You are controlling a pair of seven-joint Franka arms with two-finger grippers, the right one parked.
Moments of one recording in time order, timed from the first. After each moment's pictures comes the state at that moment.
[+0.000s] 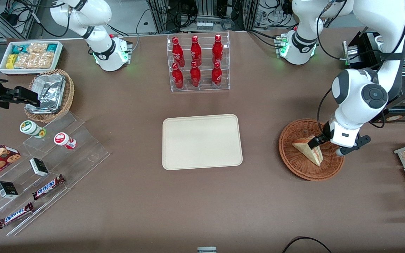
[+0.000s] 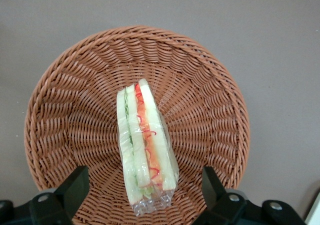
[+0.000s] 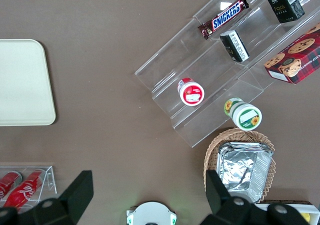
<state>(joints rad) -0.08 0.18 -0.01 -2.18 0.00 2.42 -0.55</state>
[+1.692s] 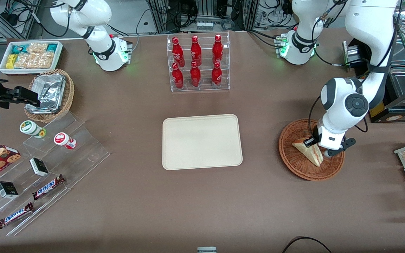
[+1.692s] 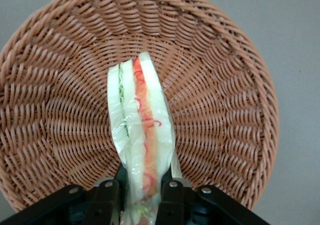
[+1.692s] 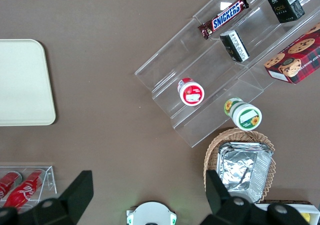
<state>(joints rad) -0.10 0.25 -0.01 -2.21 0.00 2.50 -0.58</state>
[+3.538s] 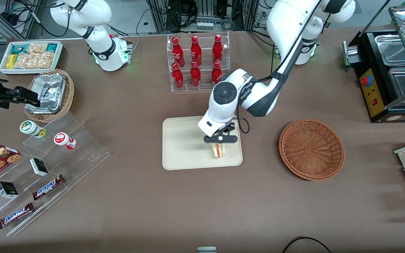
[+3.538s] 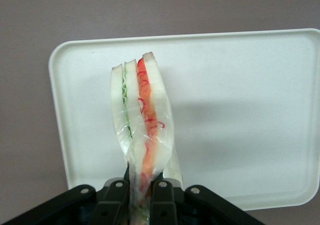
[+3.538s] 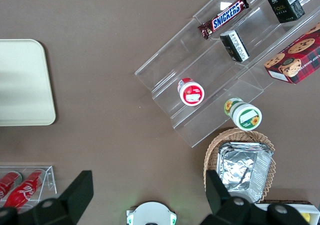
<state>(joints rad) -0.65 0.57 -0.10 -1.62 0.00 2.23 -0.73</state>
